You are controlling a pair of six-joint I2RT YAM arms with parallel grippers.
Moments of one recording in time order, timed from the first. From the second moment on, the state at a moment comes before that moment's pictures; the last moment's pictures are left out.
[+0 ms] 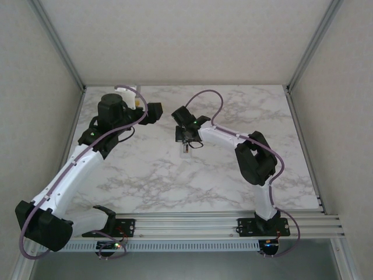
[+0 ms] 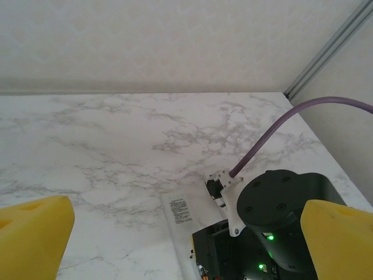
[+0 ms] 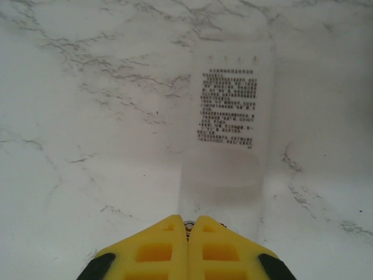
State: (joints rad) left arm -0.34 1.18 1.14 -0.29 0.13 -0.31; right arm 0.78 2.04 1.57 -0.58 0.16 0.66
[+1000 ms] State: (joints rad) left arm -0.34 1.18 1.10 -0.29 0.12 -0.30; right arm 0.80 2.09 1.55 -0.63 0.15 0.76
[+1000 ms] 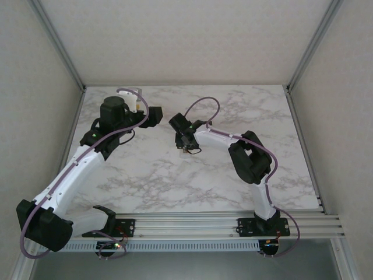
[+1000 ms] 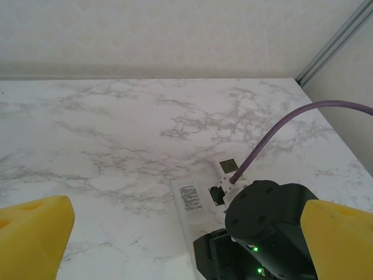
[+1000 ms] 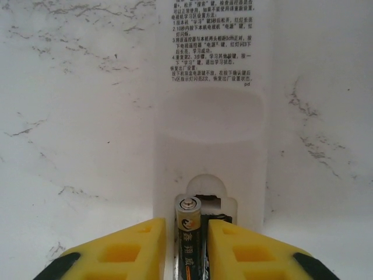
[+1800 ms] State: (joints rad) left arm -0.34 1.18 1.10 -0.29 0.12 -0.30; right arm 0.72 2.10 1.64 -0.65 0.07 0.76
